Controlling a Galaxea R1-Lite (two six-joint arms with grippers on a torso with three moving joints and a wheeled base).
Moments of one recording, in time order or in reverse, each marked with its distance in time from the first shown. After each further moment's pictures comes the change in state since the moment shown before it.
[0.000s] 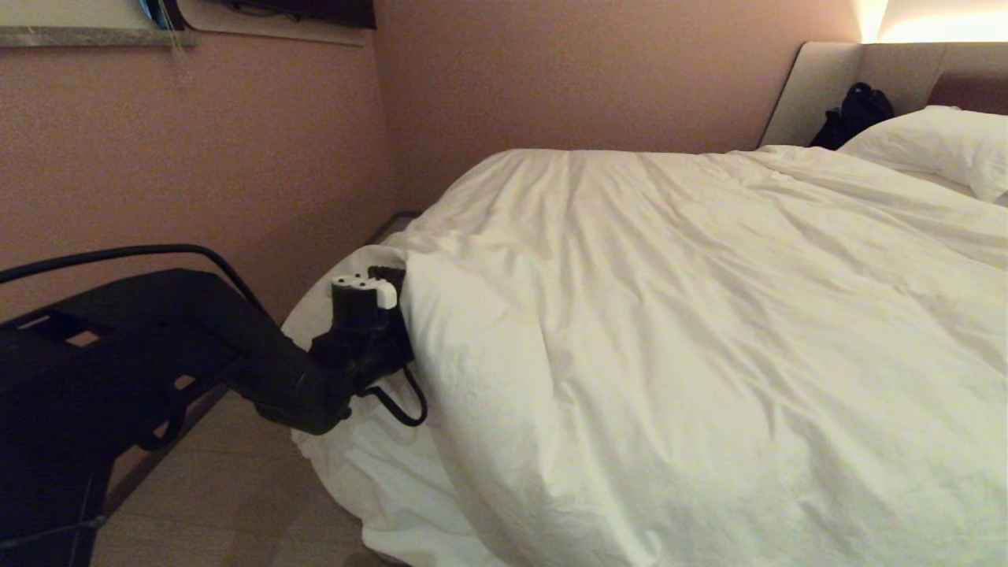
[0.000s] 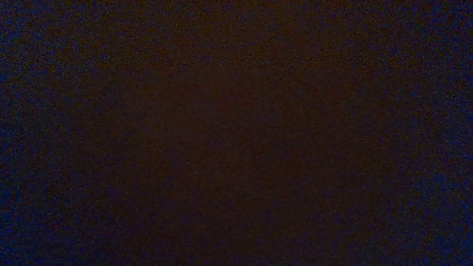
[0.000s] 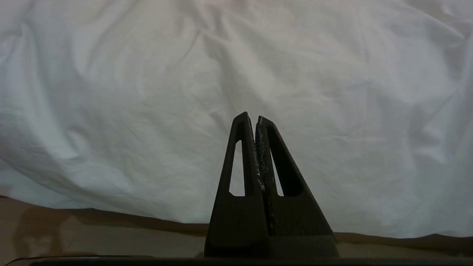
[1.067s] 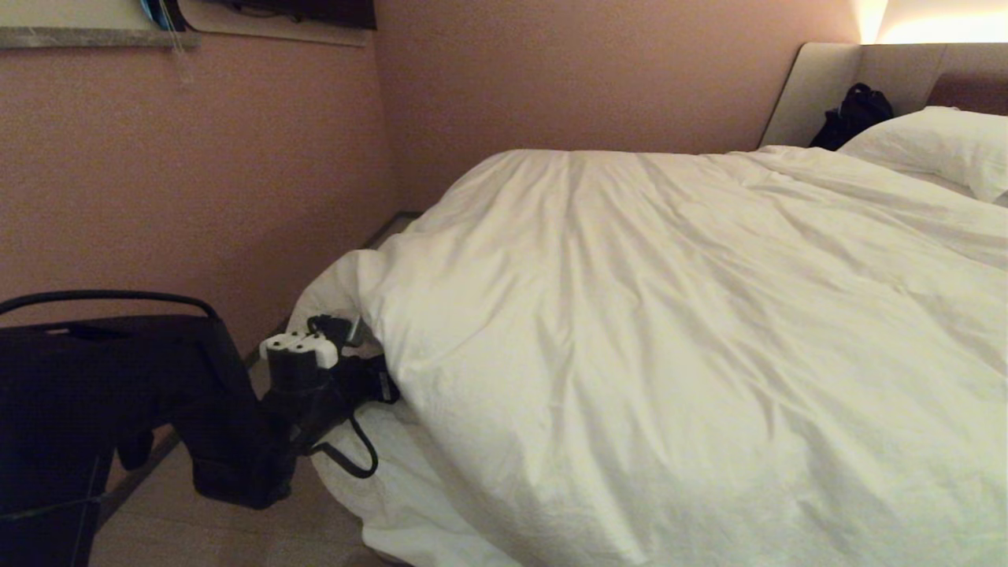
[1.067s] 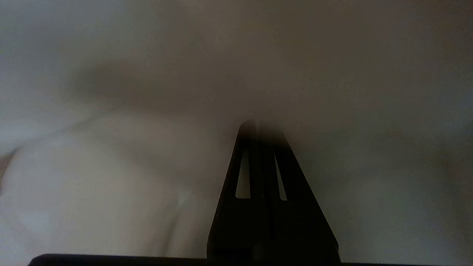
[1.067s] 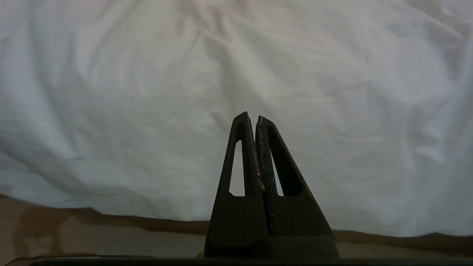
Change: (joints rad) left arm 0.141 0.049 0.350 -0.424 -0.004 0.008; right arm 0.000 0.000 0.000 0.000 0.001 0.000
